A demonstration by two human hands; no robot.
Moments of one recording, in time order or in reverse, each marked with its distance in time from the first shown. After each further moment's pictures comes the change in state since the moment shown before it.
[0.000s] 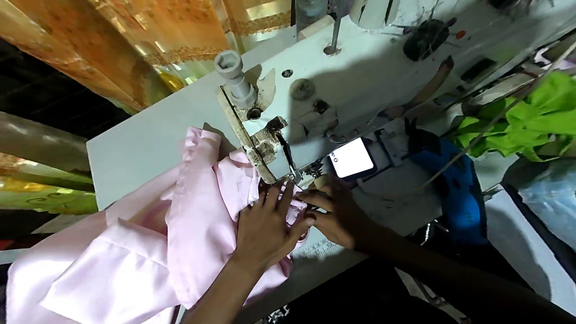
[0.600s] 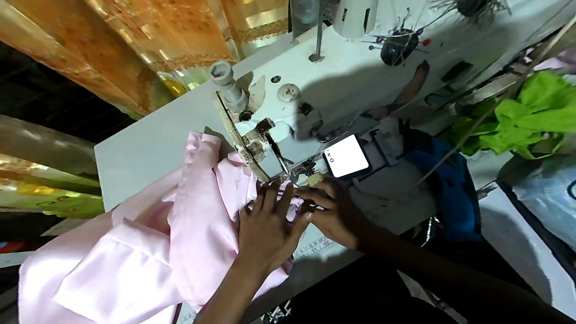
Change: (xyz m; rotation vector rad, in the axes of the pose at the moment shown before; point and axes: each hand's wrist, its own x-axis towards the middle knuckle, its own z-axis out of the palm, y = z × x) left_hand -0.005 0.013 -0.005 -0.076 -0.009 -0.091; right_hand -0.002 -0.002 0.001 0.016 0.032 0.061
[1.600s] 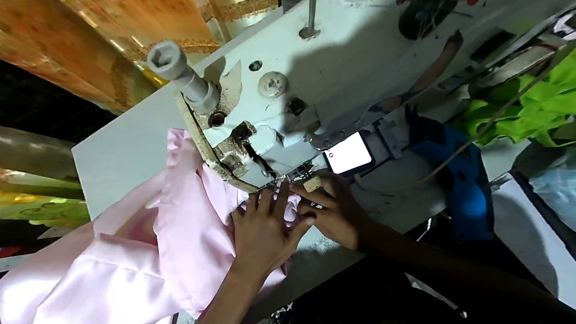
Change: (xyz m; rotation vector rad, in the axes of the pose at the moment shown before) left_hand 0.005 -0.003 0.007 0.062 0.101 0.032; right_hand 0.002 -0.001 0.000 -0.030 -0.017 0.039
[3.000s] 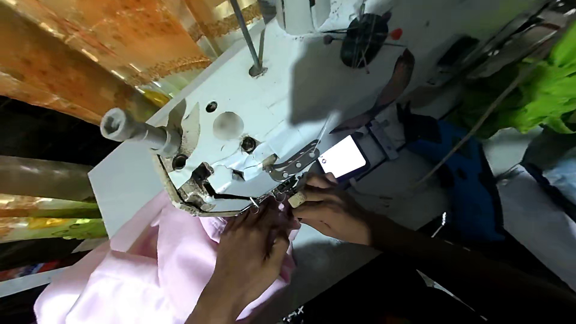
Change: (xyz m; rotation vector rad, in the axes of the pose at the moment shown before) left_hand 0.016 -0.006 -0.053 -0.189 -0.262 0.046; right_hand 0.024 0.016 -0.008 0.294 0.047 -0.074
